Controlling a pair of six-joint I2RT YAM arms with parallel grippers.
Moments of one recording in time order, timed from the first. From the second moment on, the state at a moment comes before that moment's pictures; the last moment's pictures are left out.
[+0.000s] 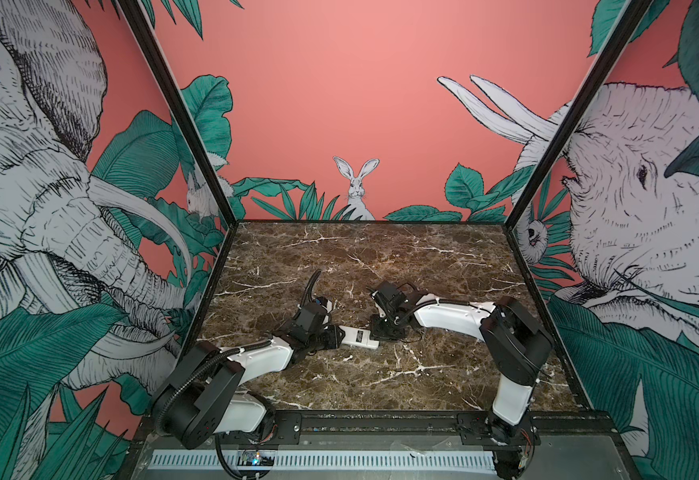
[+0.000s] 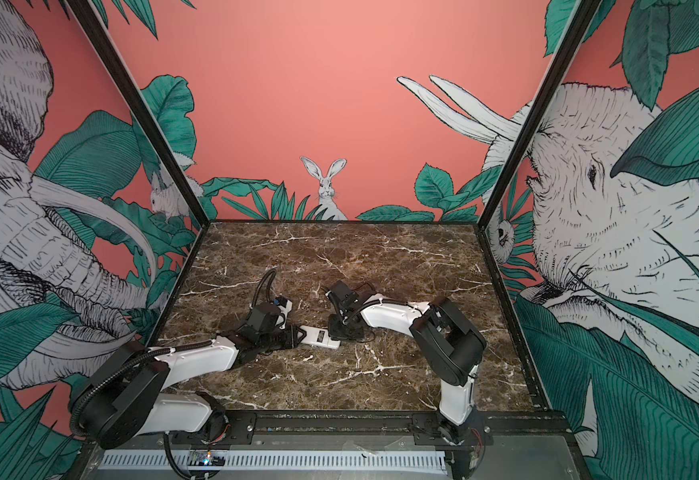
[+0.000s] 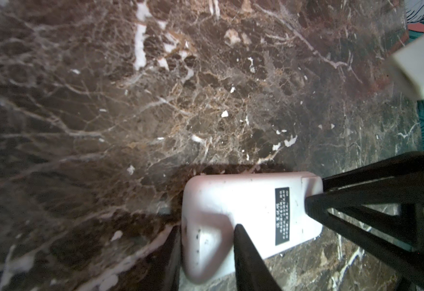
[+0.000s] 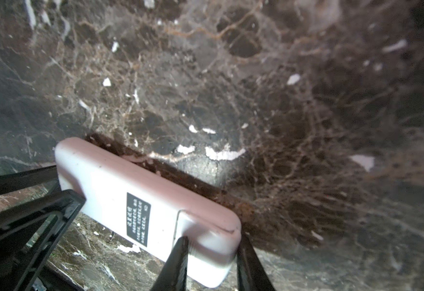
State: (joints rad) left arm -0.61 1.35 0.40 0.10 0.22 -0.62; right arm 0.84 1.86 1.14 -0.52 -0.23 0.78
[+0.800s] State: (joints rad) left arm -0.62 1.35 0.39 0.13 0.22 -0.63; right arm 0.86 1.81 1.07 -0.43 -0.19 0.81
